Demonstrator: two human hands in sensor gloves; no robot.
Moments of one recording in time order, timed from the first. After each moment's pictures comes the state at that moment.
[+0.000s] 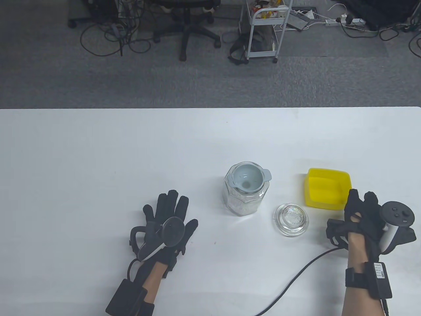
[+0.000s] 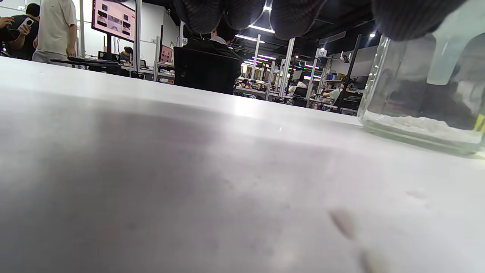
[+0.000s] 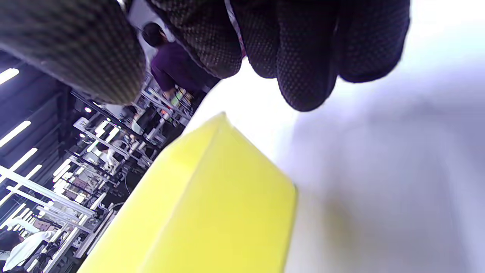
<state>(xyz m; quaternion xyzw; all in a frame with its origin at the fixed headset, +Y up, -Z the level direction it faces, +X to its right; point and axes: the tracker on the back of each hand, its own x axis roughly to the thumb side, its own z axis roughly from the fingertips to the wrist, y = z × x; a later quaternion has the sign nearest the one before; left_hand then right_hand) -0.151 -0.754 -0.204 -0.02 -0.08 0.09 0.99 0.391 -0.736 -0.215 -0.46 -0.11 0.80 0.36</state>
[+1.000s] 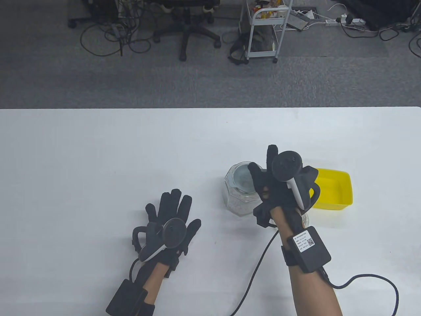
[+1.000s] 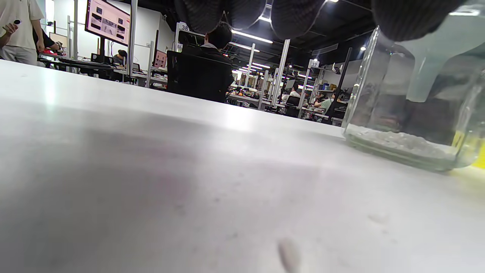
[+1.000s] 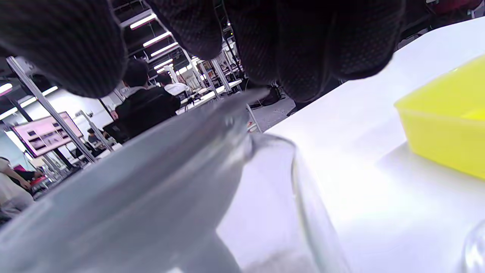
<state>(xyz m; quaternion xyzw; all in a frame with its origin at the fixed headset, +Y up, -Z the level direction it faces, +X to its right) -0.146 -0.751 -0.202 0.00 -0.09 0.11 0.99 0.153 -0.640 -0.293 -0.16 0.00 0.96 0.21</state>
